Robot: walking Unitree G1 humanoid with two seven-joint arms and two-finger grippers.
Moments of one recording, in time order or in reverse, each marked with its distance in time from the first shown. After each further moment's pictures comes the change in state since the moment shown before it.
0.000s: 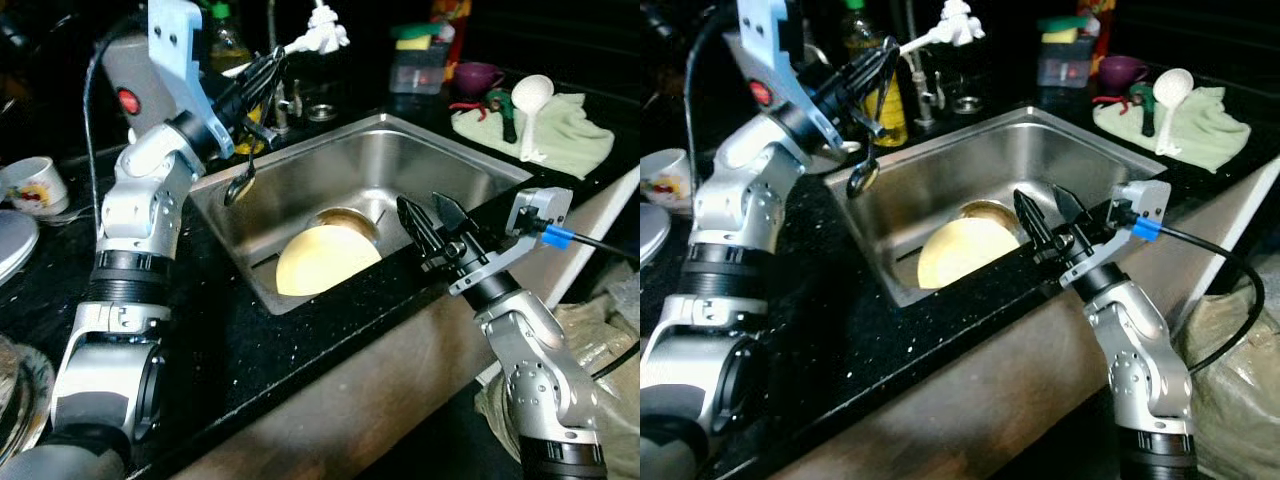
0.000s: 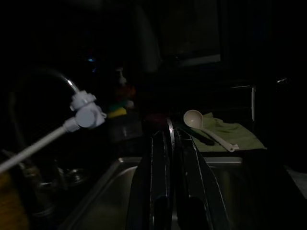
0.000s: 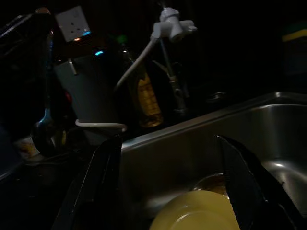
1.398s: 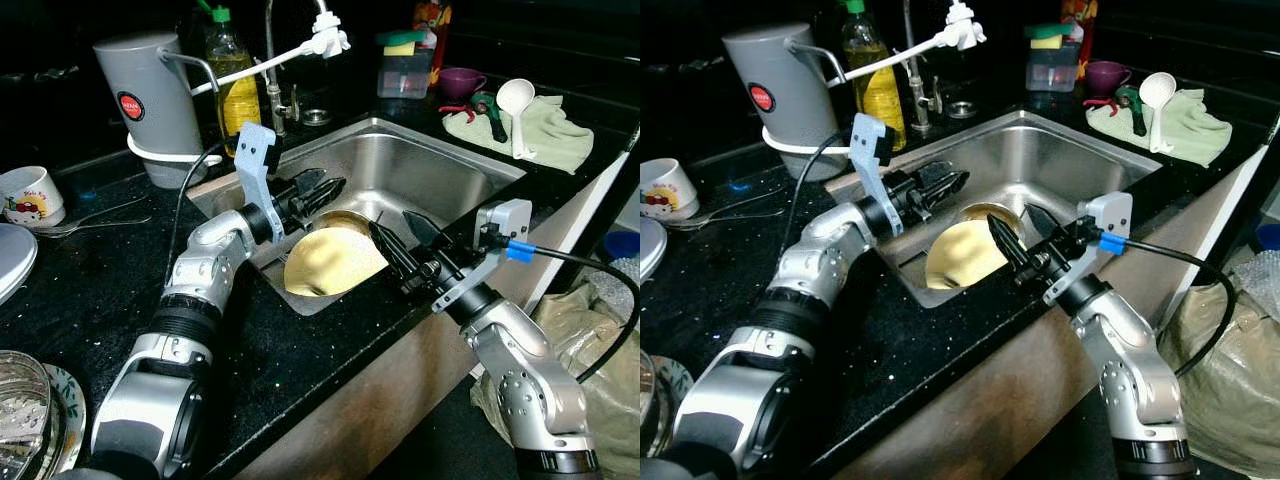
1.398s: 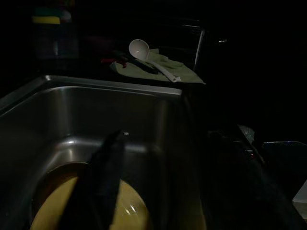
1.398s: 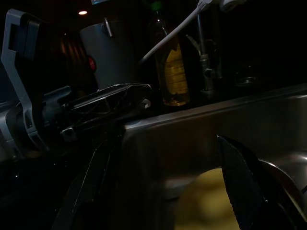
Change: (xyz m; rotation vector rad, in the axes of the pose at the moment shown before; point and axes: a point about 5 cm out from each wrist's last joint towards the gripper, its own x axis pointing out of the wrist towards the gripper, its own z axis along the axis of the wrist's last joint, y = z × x) left arm -0.016 -0.044 -0.102 -0.269 0.253 -0.135; right arm -0.001 0.015 -0.017 -0.036 0.093 0.103
